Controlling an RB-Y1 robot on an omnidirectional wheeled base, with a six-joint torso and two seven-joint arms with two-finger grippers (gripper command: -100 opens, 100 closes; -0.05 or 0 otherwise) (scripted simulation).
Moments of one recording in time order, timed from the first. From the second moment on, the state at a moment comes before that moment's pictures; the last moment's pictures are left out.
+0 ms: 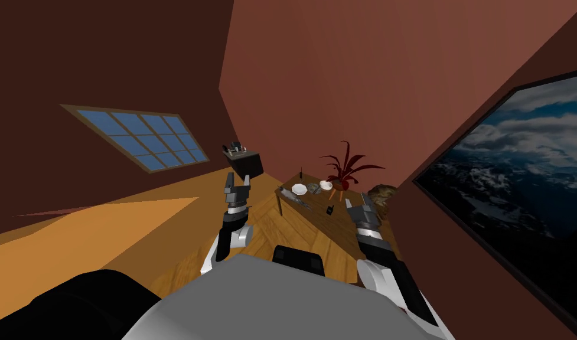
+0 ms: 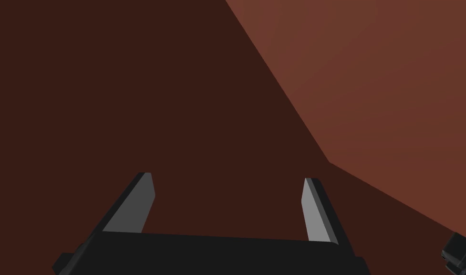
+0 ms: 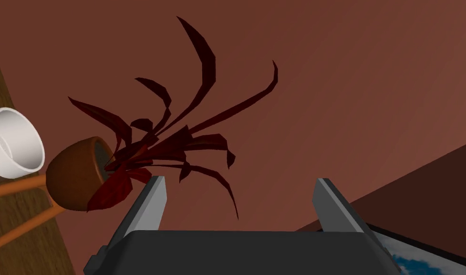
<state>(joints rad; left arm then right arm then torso) 0.46 -0.02 0.07 -2.27 -0.02 -0.62 0.12 0.51 -0.17 0.02 -2.08 -0.31 -0.34 -0.10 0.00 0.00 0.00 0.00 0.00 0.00</state>
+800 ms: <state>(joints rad) 0.46 -0.02 0.07 -2.27 -0.02 -0.62 0.12 0.51 -0.23 0.01 -1.98 -0.55 -0.26 -0.16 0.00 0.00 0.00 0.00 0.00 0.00</state>
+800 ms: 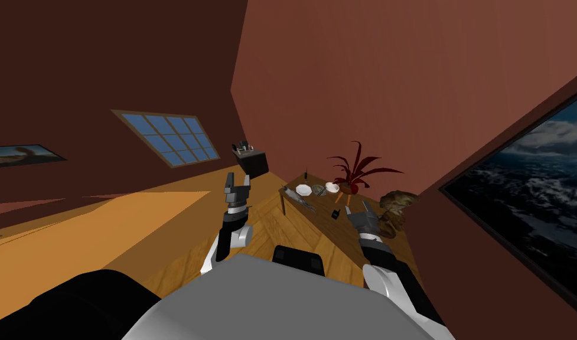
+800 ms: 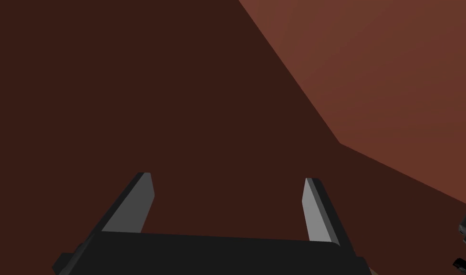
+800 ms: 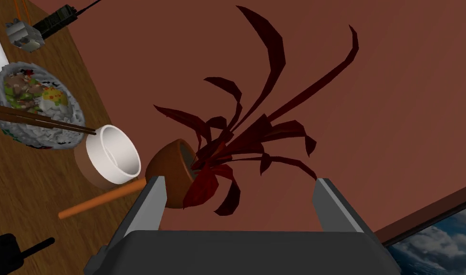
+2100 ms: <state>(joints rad) 0.46 -0.02 0.07 -2.27 -0.02 -0.62 0.12 0.50 -0.32 -0.01 -1.79 -0.93 -0.15 -0.25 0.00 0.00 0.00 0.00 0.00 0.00</state>
